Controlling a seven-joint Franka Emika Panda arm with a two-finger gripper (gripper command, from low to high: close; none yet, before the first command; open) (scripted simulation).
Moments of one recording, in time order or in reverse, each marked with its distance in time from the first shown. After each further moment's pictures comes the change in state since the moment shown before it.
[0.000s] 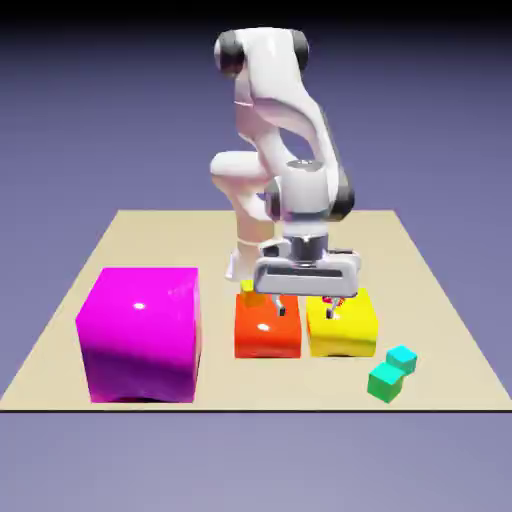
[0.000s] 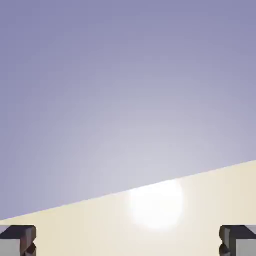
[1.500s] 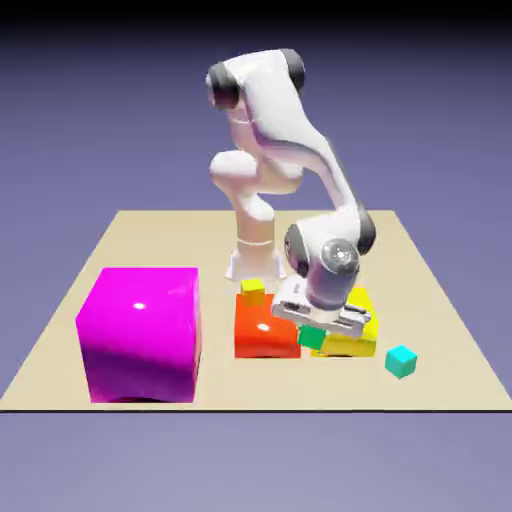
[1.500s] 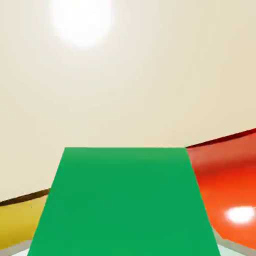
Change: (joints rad) arm 0.049 0.123 -0.019 0.074 -0.063 -0.632 -0.078
